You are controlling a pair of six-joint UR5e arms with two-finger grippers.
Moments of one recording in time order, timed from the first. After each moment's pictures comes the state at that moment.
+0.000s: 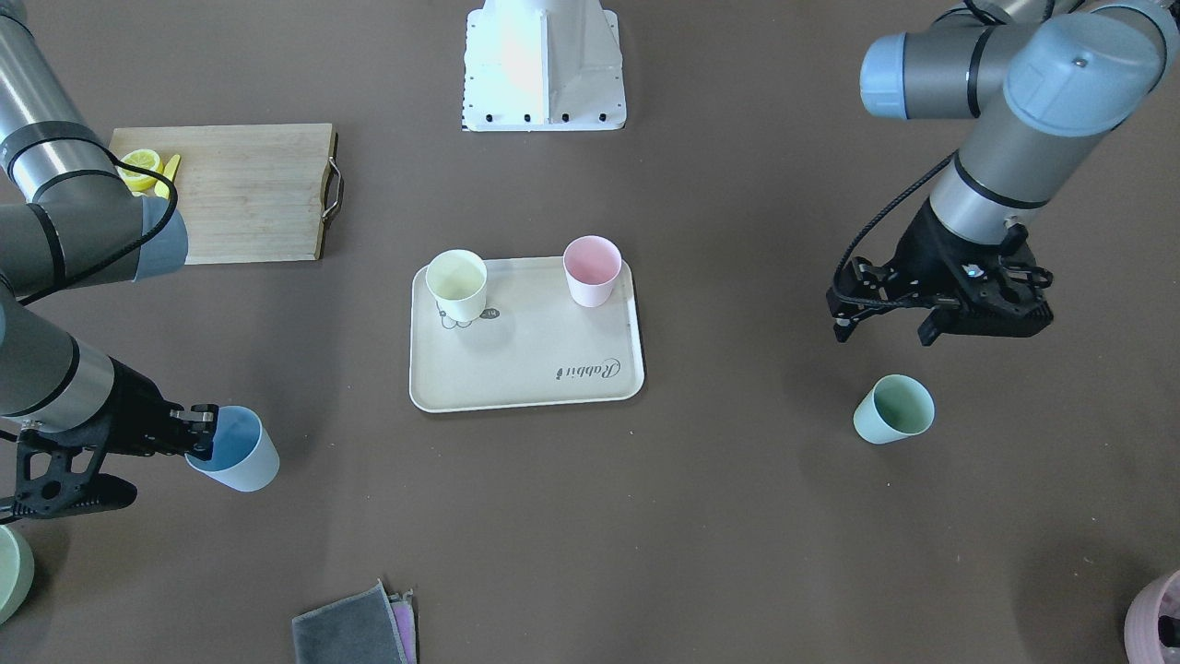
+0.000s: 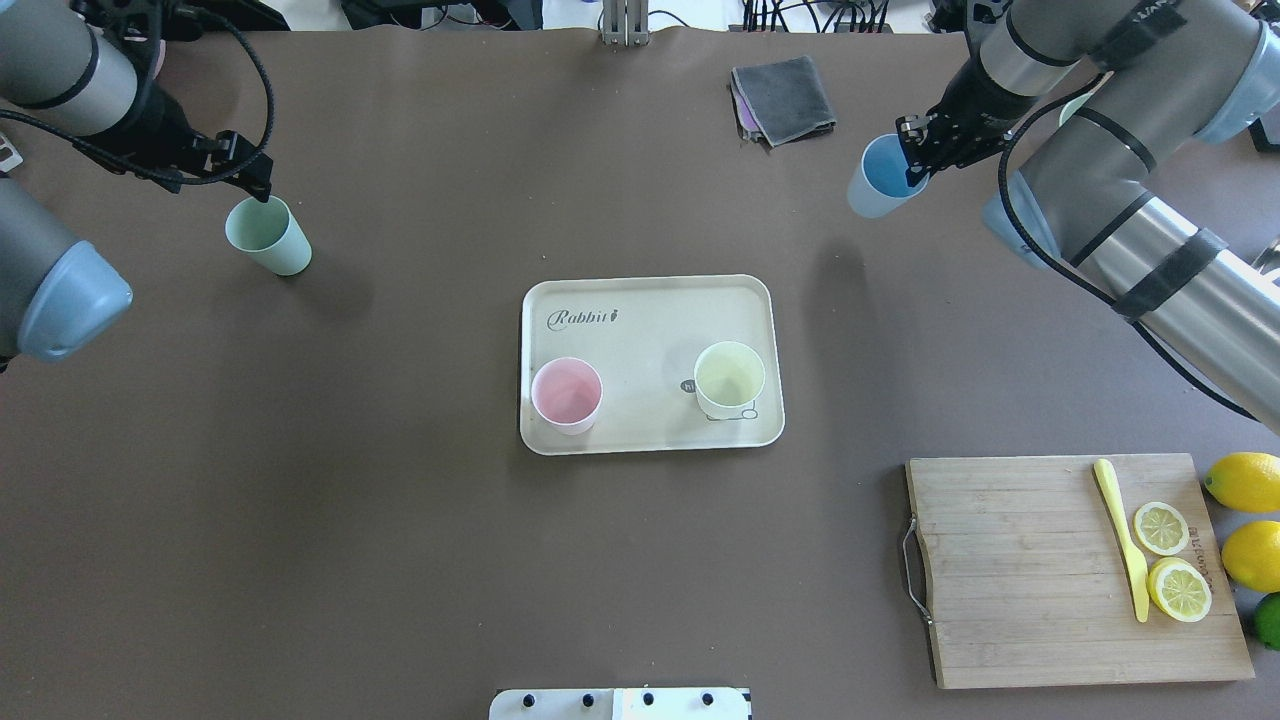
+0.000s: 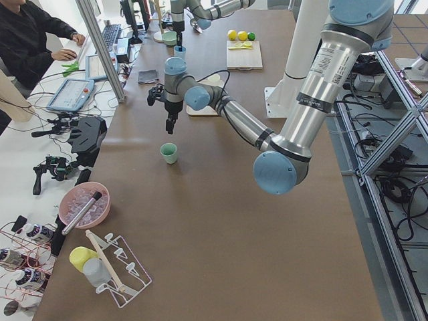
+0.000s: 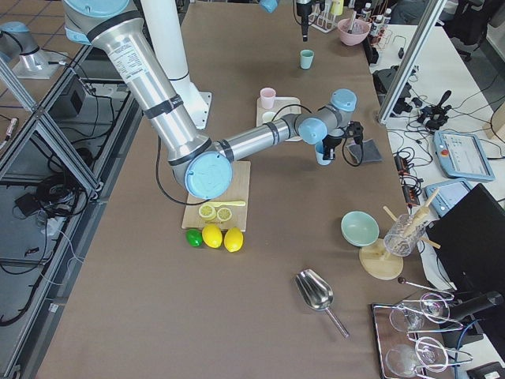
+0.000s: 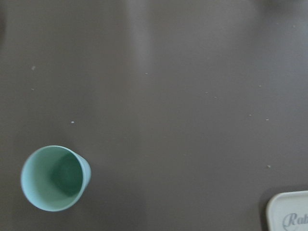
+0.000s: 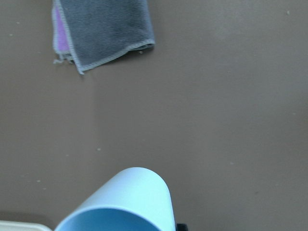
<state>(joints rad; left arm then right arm) -1.04 -1.93 -1.79 -1.65 -2.10 -0.67 1.02 -0.97 1.39 -1.36 2.28 0.78</state>
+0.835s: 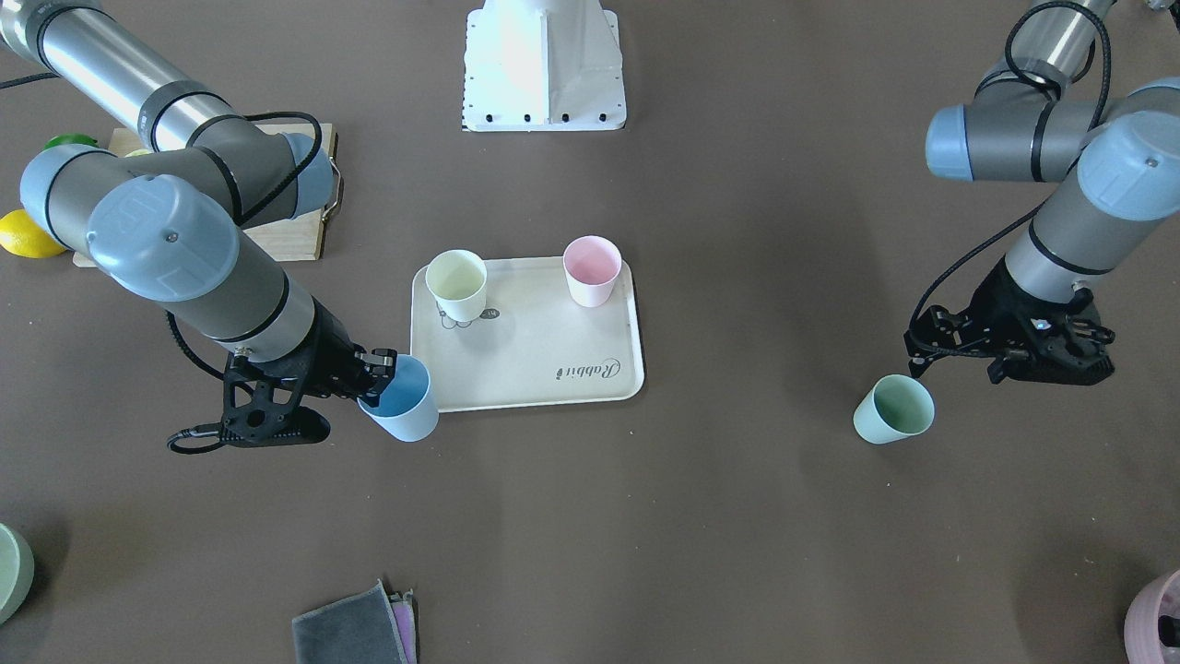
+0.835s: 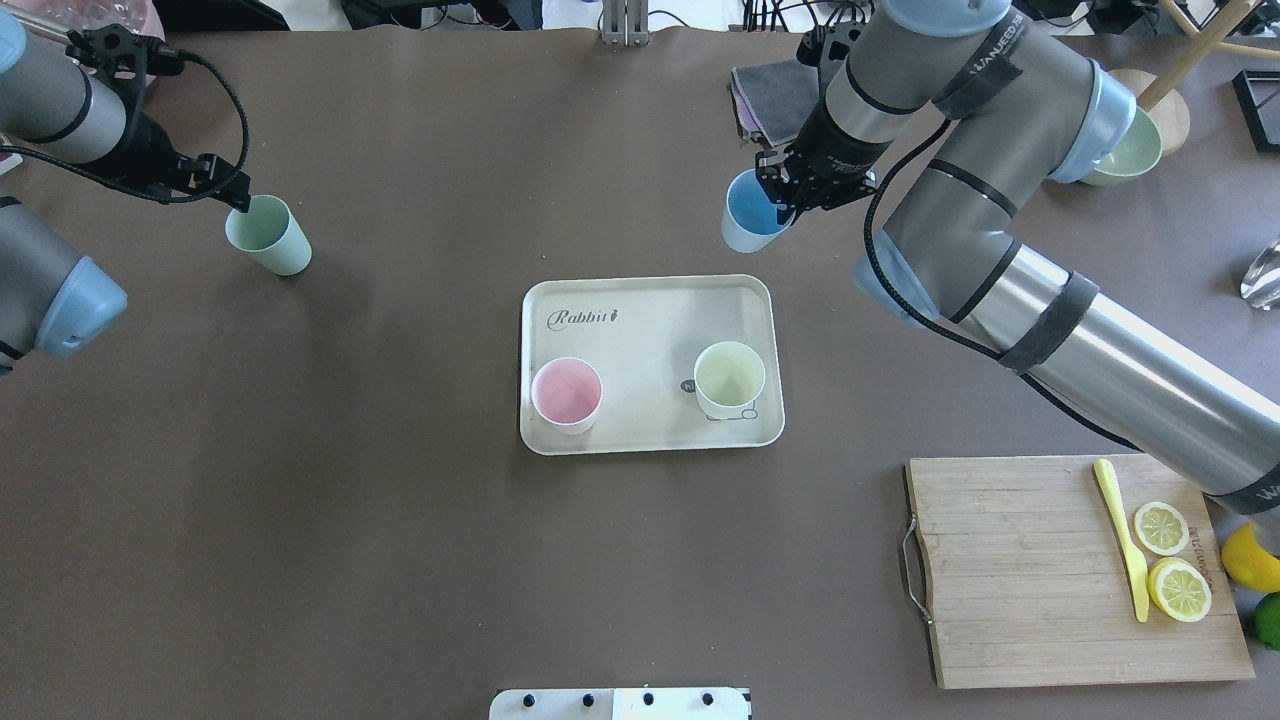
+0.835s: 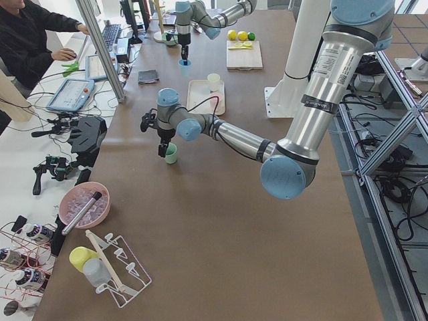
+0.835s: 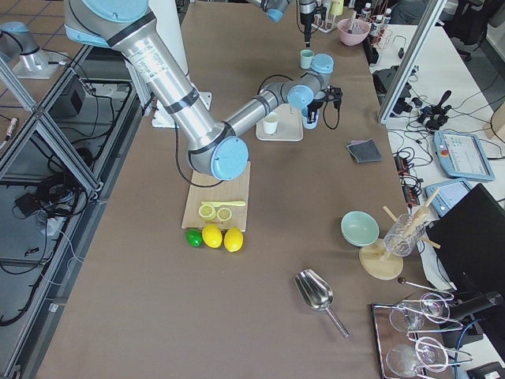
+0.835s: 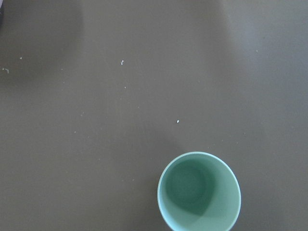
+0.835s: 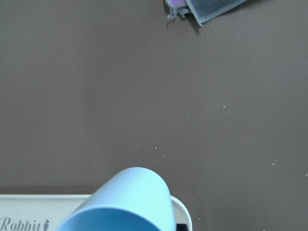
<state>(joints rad) -1.04 -1.93 -1.51 -1.96 -2.10 -0.70 0.85 -0.87 1.45 -1.38 2.19 1.03</state>
